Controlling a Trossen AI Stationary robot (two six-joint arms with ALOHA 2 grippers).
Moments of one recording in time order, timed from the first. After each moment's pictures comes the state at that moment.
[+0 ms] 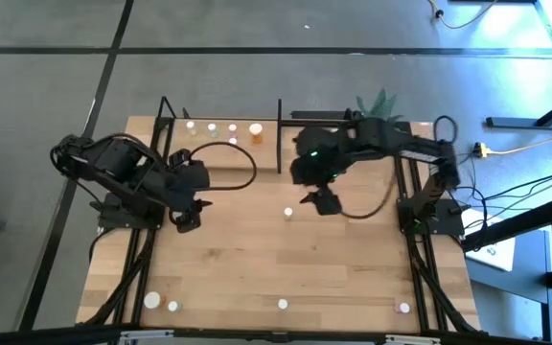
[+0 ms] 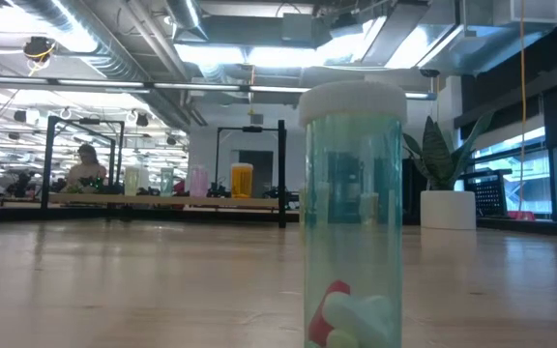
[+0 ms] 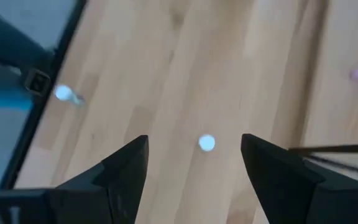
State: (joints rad) left arm -0.40 1.38 1.87 -1.57 -0.38 -0.60; right arm 0.00 1.82 2.17 -1.37 -0.20 -0.22
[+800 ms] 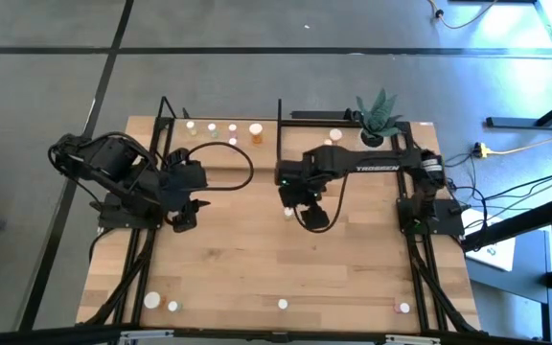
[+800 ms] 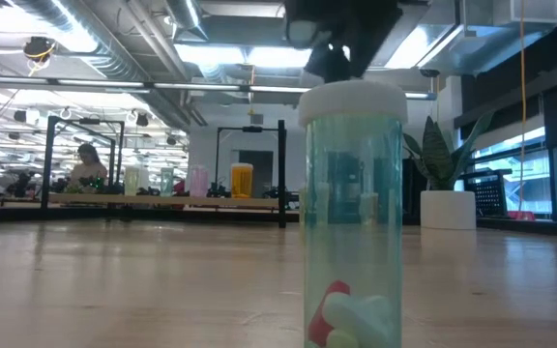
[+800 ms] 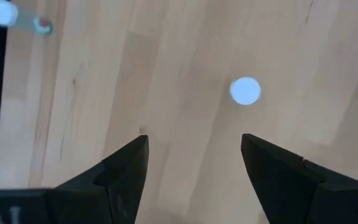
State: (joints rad) left arm -0.41 1.37 1.87 -1.57 -0.40 -0.57; right arm 0.00 1.91 1.79 -1.25 -0.25 -0.23
